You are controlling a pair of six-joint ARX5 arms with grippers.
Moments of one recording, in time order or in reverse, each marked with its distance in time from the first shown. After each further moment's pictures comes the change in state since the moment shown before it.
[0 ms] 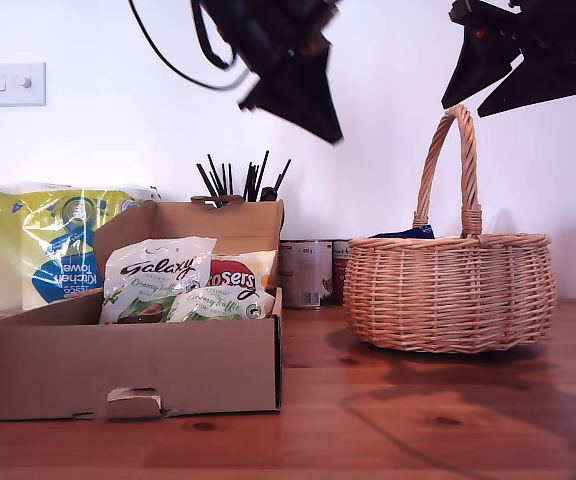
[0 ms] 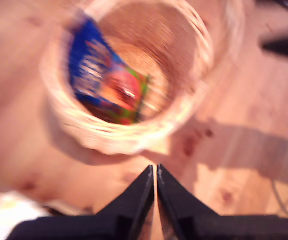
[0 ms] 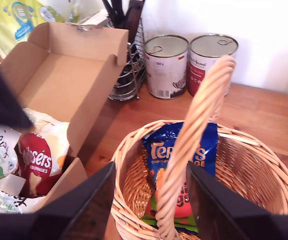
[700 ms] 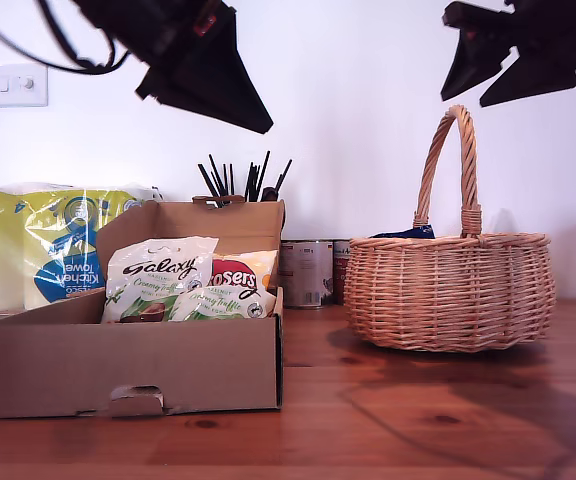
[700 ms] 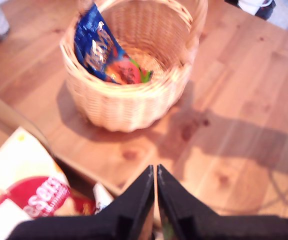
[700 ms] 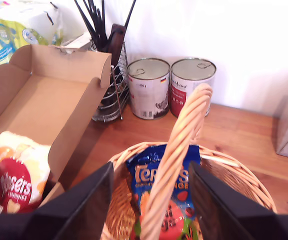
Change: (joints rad) left arm 0.036 -0.756 -1.178 0.802 -0.003 -0.111; right arm 0.000 0.058 0.003 0.135 0.076 0.018
